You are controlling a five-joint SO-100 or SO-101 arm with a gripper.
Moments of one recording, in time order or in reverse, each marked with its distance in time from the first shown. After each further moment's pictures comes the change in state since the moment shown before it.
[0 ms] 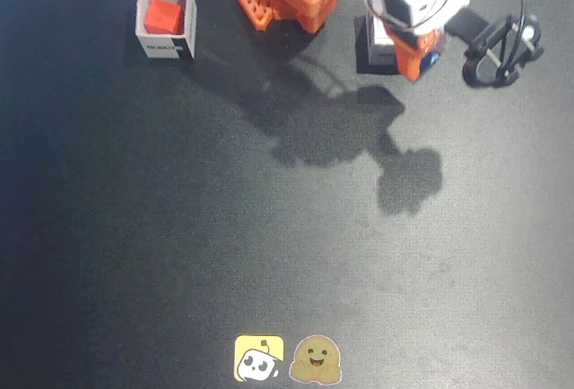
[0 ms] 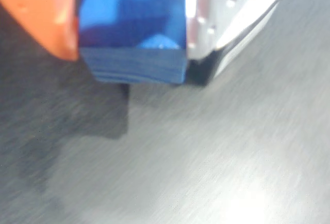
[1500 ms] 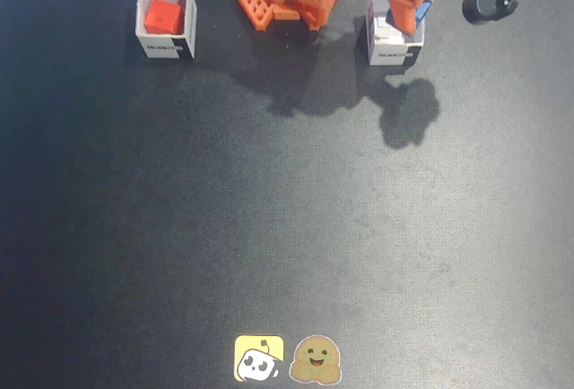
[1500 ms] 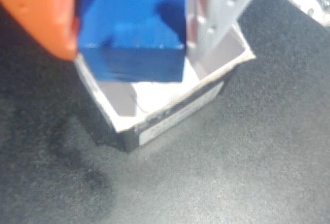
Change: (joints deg) arm -14.1 16.2 13.6 1.7 2.7
